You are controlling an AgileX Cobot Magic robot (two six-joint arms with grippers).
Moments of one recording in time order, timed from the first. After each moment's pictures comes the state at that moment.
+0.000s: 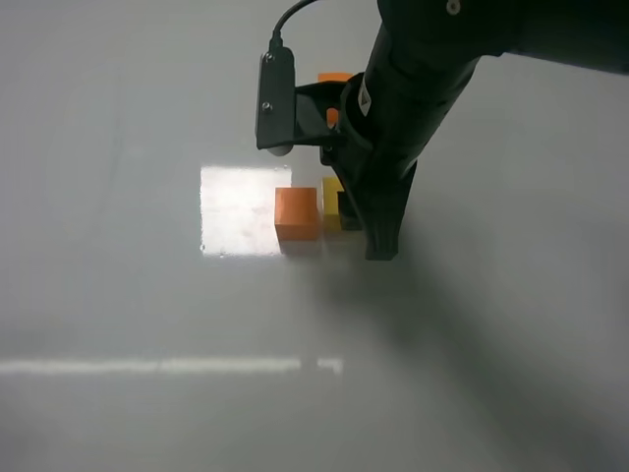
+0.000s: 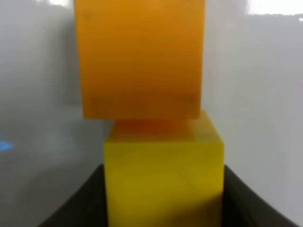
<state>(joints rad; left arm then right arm) 0.05 0.00 -0.50 0.05 1.04 -0.08 0.87 1.67 -1.68 -0.44 1.09 -0.70</state>
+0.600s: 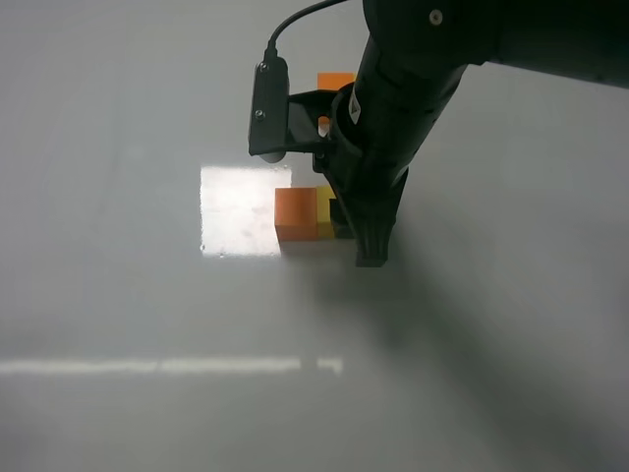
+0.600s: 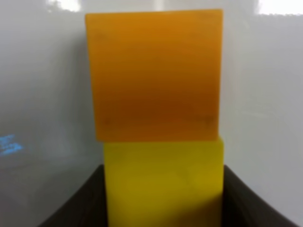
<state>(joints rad) 0.05 0.00 -0.50 0.05 1.04 -0.08 0.87 1.69 -1.69 -0.42 1.09 -0.69</state>
